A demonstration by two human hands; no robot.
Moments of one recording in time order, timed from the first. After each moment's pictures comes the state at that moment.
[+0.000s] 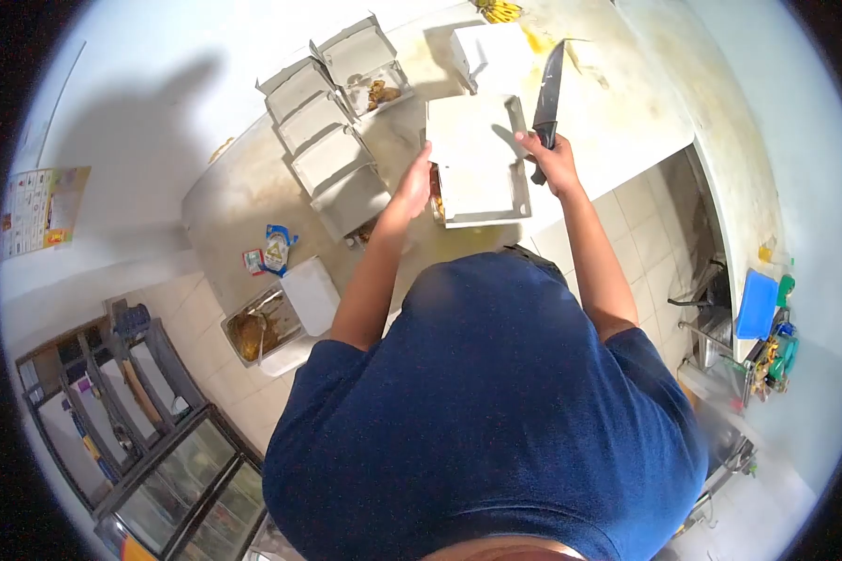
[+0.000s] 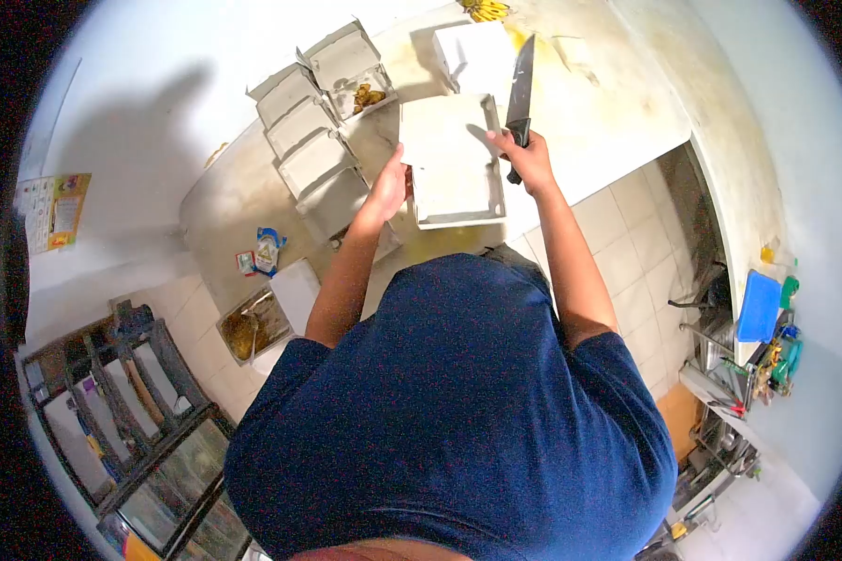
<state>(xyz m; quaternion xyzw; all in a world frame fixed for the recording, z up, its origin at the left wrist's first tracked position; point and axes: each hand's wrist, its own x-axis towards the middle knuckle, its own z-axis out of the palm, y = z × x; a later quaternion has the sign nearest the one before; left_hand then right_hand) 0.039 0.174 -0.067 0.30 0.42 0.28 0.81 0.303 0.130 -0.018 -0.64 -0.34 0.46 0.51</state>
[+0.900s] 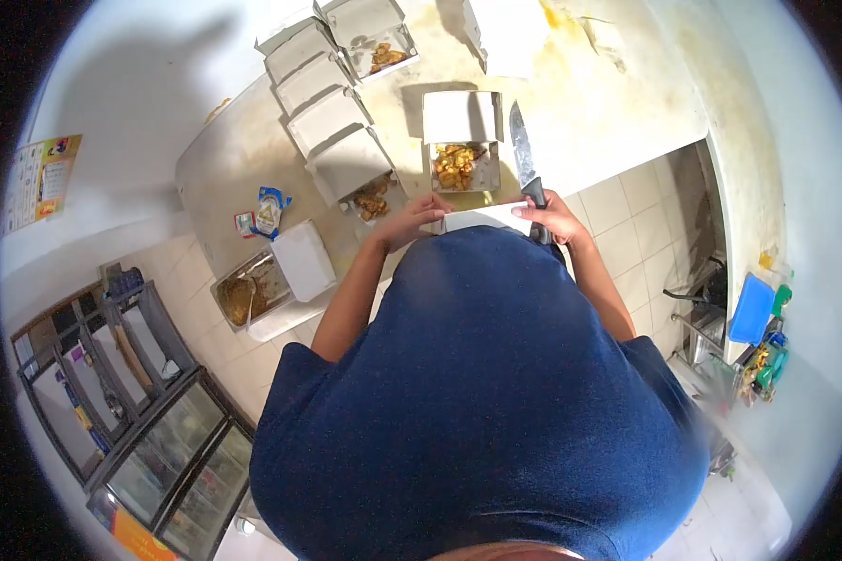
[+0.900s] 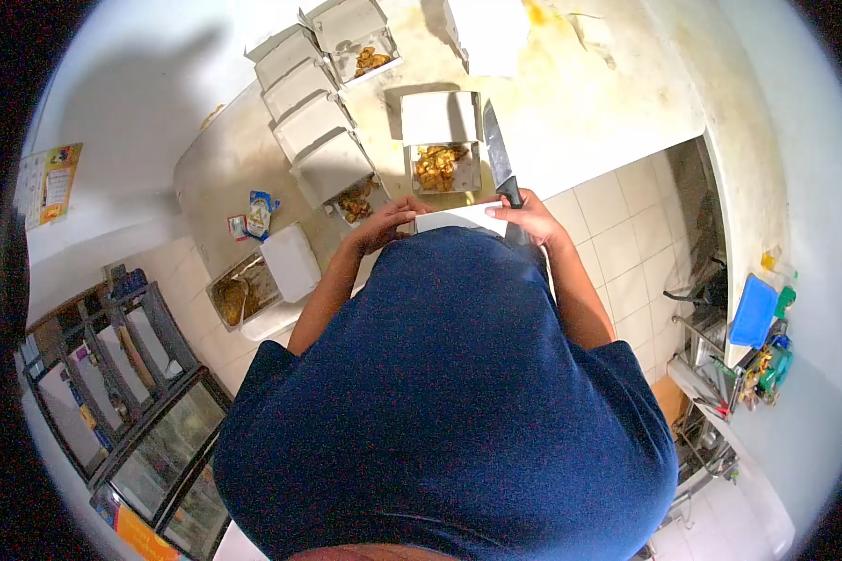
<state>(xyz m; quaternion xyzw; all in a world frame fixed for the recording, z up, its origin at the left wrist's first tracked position) -0.024 0.067 -0.088 0.38 0.39 0.08 0.83 0.304 0.010 -0.052 -0.57 -0.35 0.68 0.30</state>
